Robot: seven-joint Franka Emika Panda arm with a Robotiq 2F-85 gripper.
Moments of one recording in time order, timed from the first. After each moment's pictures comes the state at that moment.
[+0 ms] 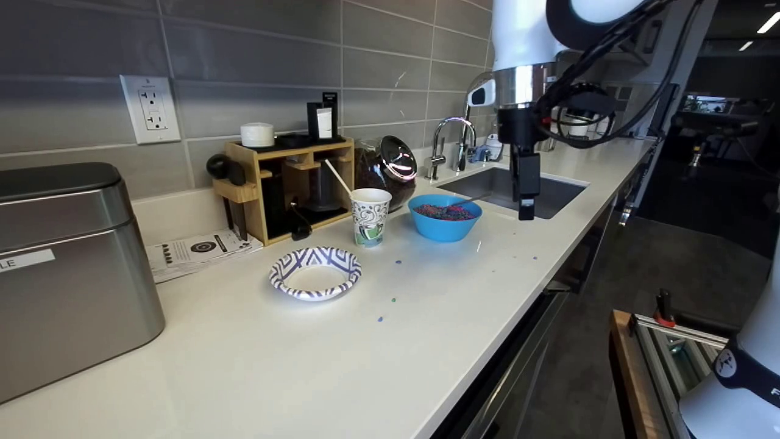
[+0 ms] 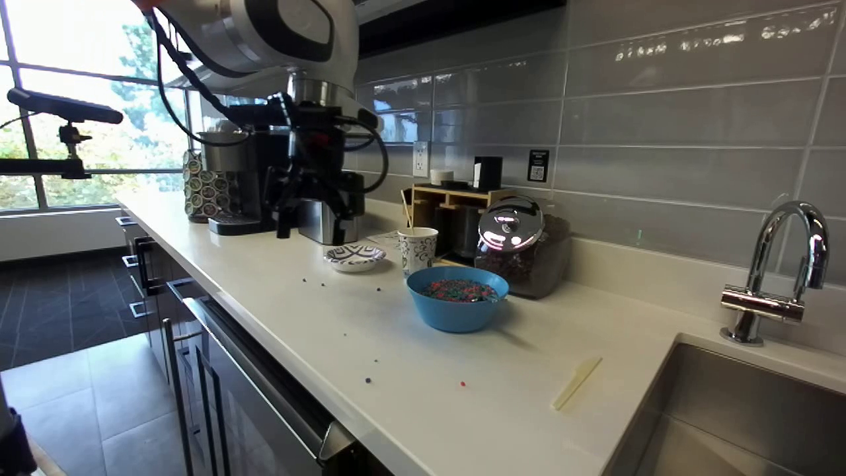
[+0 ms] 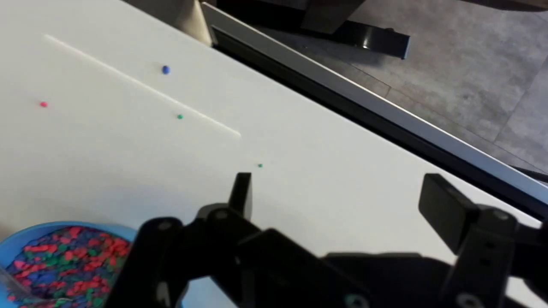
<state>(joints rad) -0.02 -0.45 -0.11 -2.56 -0.12 1.94 -0.28</state>
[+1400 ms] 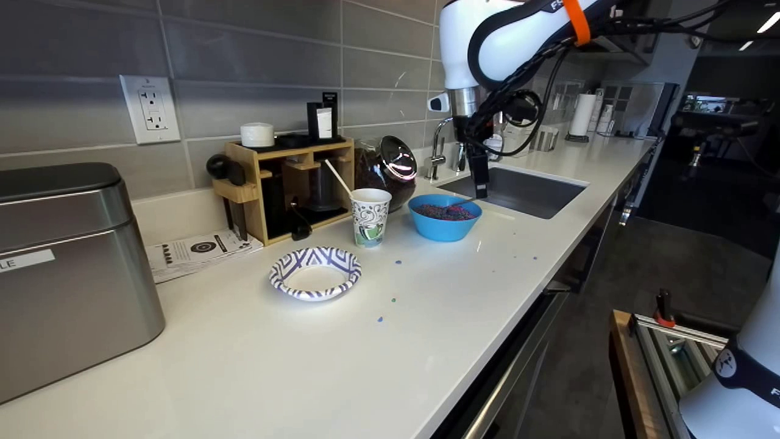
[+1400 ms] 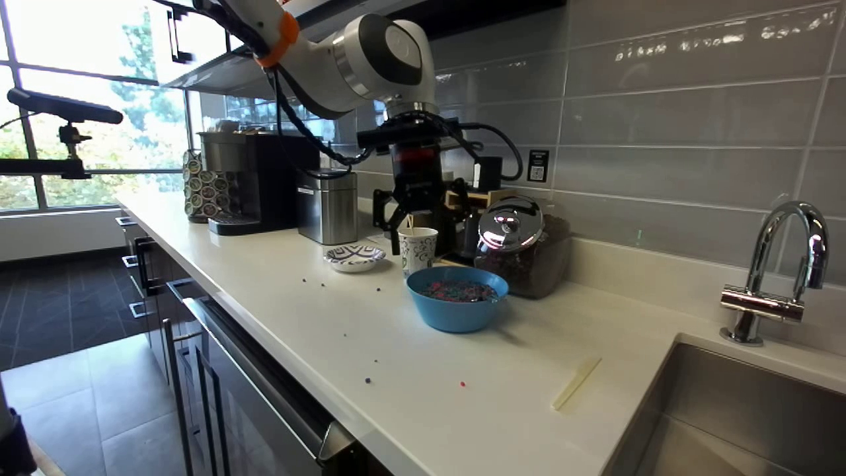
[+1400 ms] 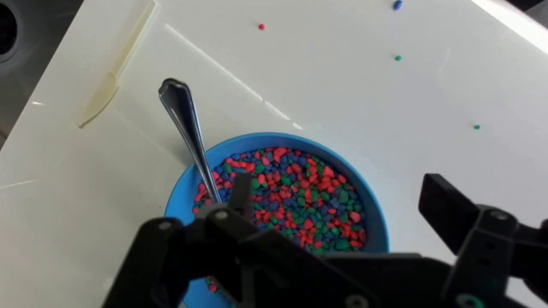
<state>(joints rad) -0.13 -0.08 -0.16 -2.26 -0.37 2.07 -0.45</state>
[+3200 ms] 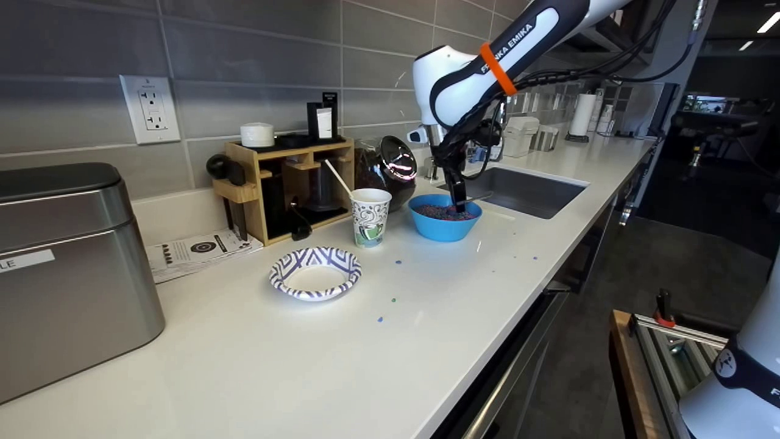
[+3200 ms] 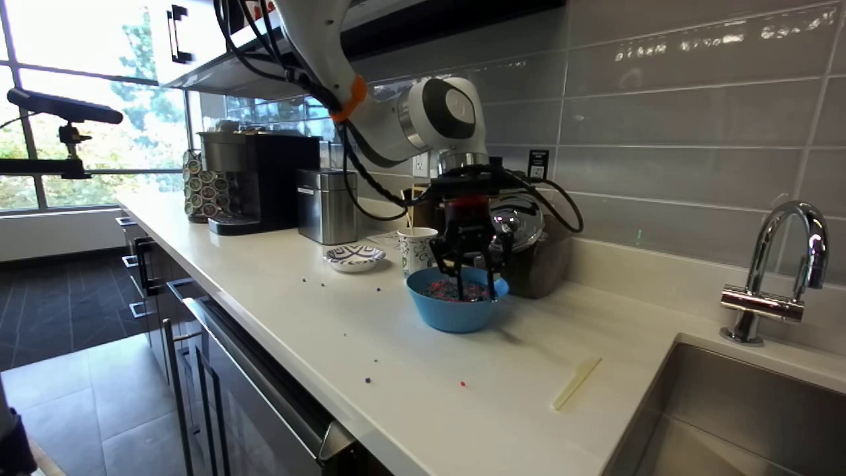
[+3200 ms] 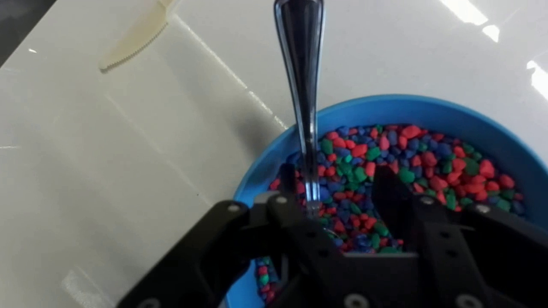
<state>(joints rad) -0.21 0.24 -0.17 -2.04 -0.36 2.15 -0.65</state>
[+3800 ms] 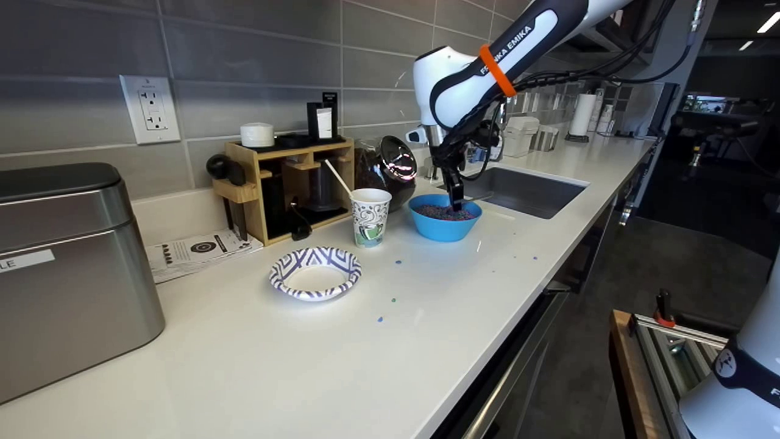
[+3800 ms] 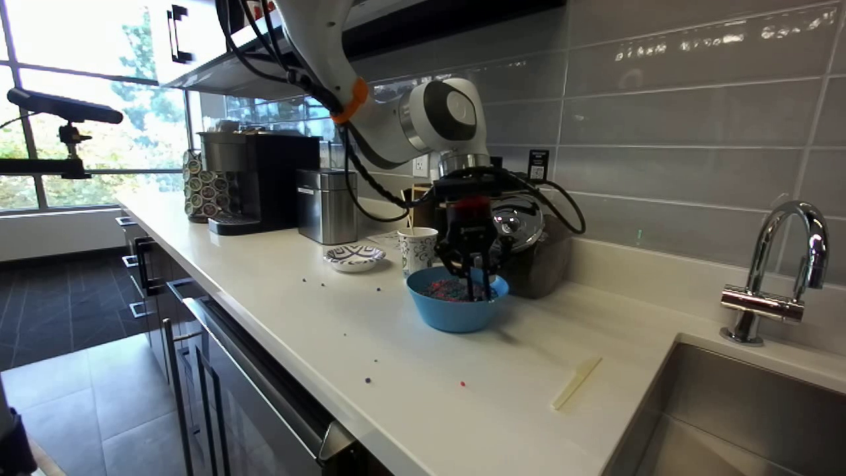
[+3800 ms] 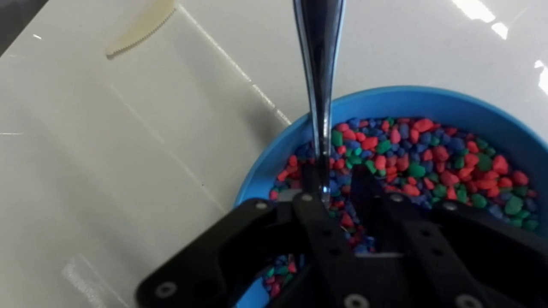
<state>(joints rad) -0.21 0.24 -0.17 -2.04 -0.36 2.17 -0.67</state>
